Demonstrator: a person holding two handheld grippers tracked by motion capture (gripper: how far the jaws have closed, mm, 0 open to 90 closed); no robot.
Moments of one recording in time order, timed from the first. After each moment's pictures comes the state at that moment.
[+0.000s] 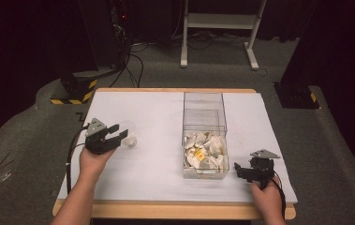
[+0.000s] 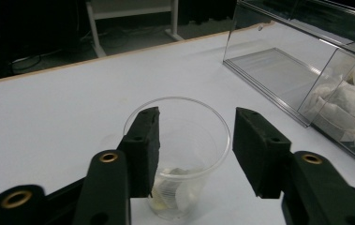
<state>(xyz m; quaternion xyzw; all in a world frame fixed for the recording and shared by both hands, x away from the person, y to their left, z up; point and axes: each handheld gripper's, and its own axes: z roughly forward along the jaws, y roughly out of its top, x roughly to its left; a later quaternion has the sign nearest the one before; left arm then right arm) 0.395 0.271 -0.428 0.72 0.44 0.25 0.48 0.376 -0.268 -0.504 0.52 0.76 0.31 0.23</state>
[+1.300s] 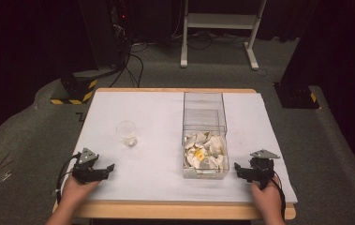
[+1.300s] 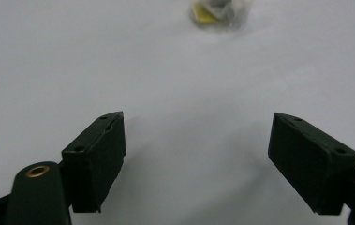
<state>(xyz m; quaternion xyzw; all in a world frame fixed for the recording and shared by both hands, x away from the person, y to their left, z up) 0.337 0.315 -0.506 0.78 0.48 0.23 0.34 0.376 -0.268 -0.504 0.52 0.76 0.31 0.23</state>
